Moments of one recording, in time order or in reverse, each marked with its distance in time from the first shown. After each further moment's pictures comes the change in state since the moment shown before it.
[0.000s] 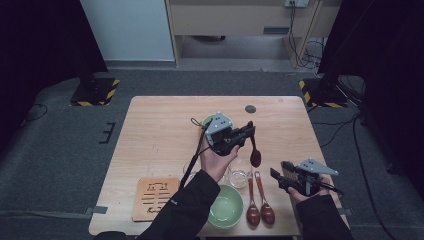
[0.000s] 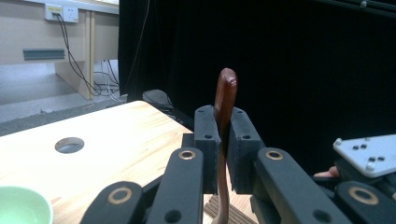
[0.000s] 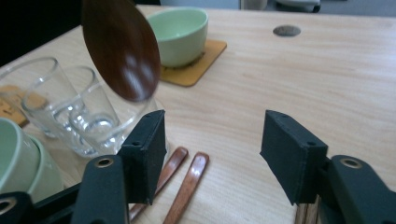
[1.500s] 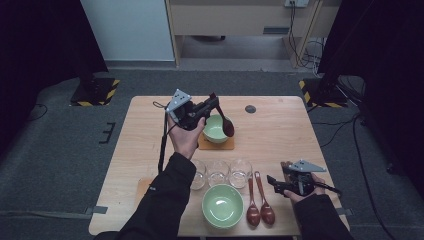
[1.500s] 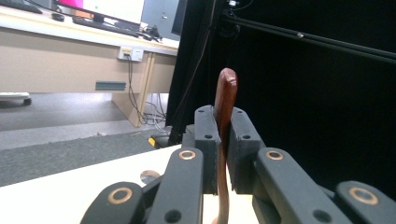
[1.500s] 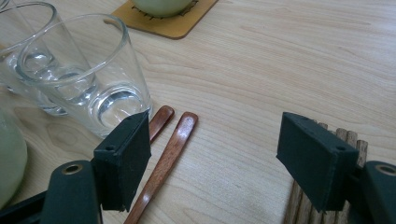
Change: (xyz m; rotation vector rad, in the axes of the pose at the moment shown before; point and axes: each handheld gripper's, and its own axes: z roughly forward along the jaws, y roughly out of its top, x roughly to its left) left arm 0.080 0.036 -0.044 -0.153 0.181 -0.048; right arm -0.004 -0.014 0.019 0.158 -0.029 -0.037
